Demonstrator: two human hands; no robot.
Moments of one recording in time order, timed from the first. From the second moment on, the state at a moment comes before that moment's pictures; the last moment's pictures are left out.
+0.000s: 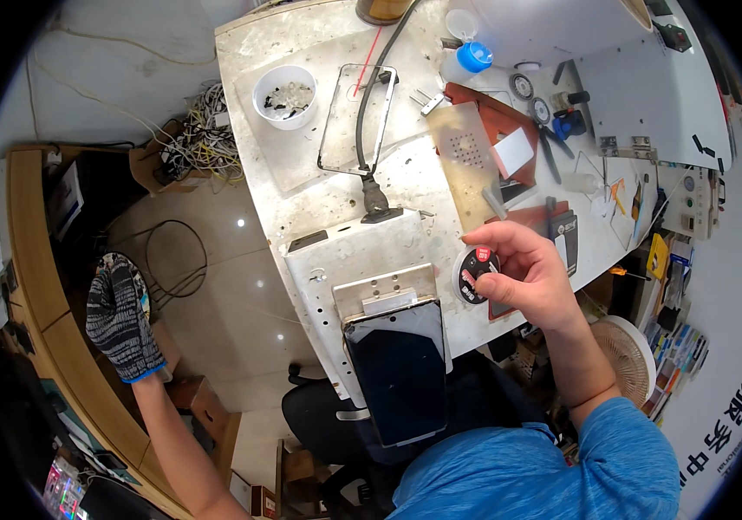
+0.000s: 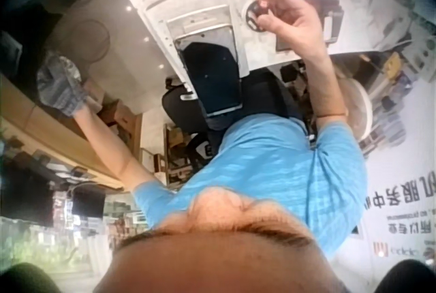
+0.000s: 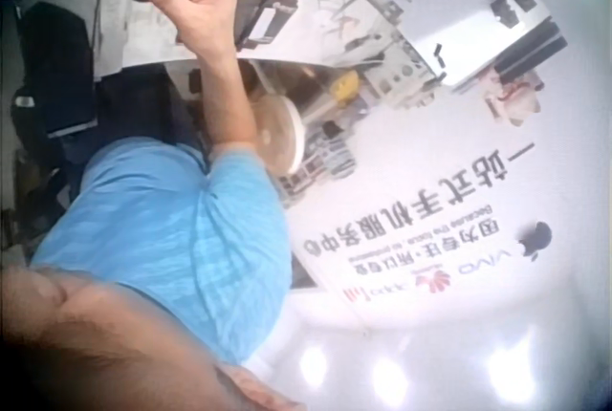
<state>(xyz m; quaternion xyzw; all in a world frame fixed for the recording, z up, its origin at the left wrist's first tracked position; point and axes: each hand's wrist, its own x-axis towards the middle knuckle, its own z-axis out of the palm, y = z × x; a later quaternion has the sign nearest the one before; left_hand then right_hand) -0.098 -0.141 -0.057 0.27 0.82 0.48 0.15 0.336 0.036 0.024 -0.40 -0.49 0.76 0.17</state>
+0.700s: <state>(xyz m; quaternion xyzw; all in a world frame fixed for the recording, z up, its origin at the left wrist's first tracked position) -0.095 -0.131 -0.051 0.27 0.83 0.47 0.12 0.335 0.034 0.035 -0.41 -0.49 0.75 0.17</state>
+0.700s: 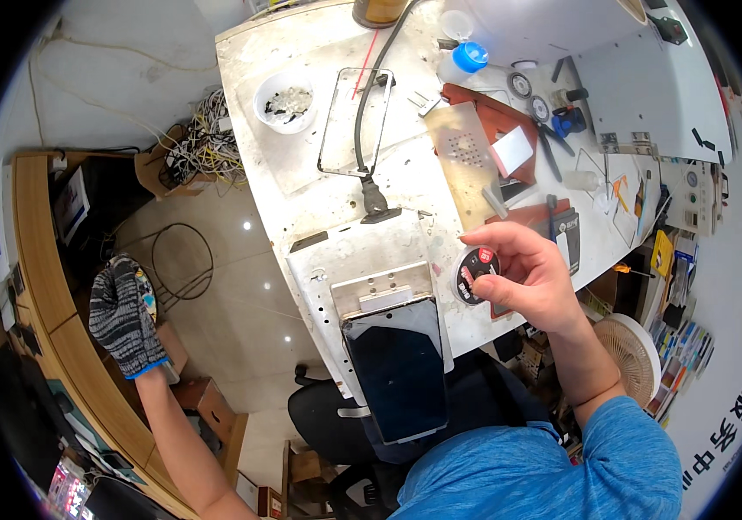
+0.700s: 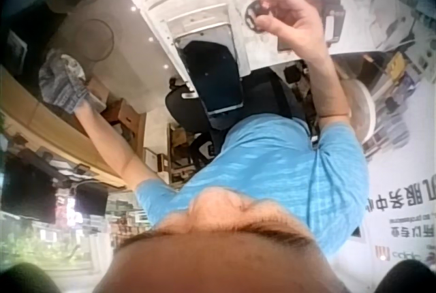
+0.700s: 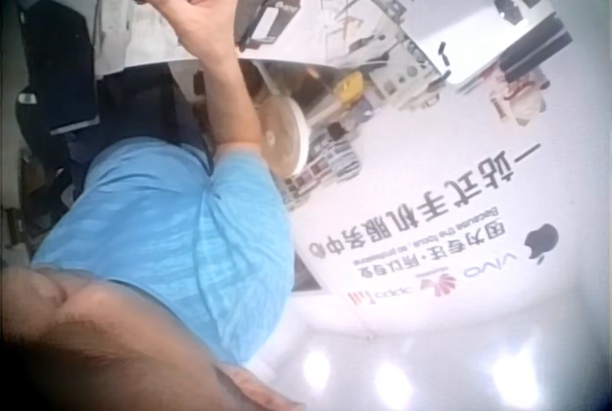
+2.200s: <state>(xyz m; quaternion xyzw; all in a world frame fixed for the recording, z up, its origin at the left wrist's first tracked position) 0.005 -0.257 -0.109 0.22 0.85 0.29 0.39 0.331 0.026 0.026 -0.48 -0.53 0.68 0.18</state>
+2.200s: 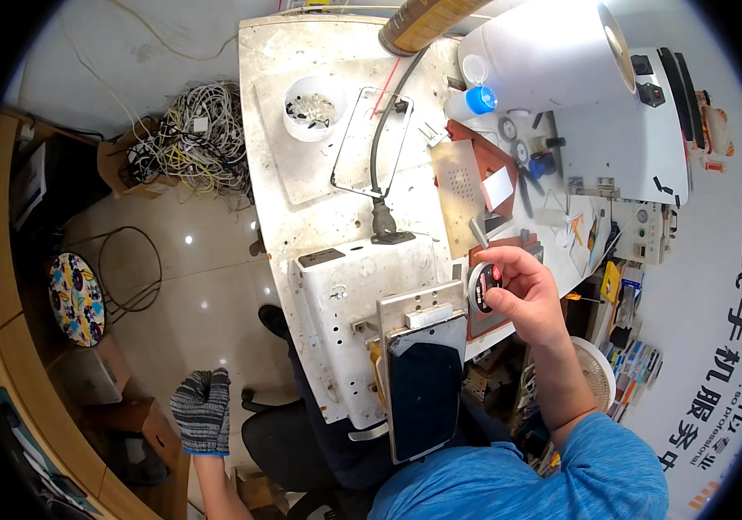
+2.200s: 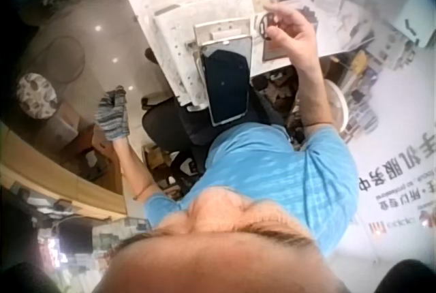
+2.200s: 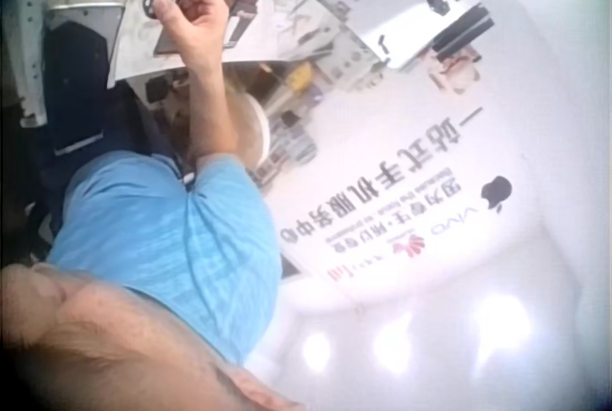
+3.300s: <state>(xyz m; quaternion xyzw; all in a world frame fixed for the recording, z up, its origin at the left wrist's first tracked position) -0.059 -0.215 -0.079 0.04 0.72 0.48 0.50 0.326 0.022 0.037 -0.50 -0.51 0.67 0.18</state>
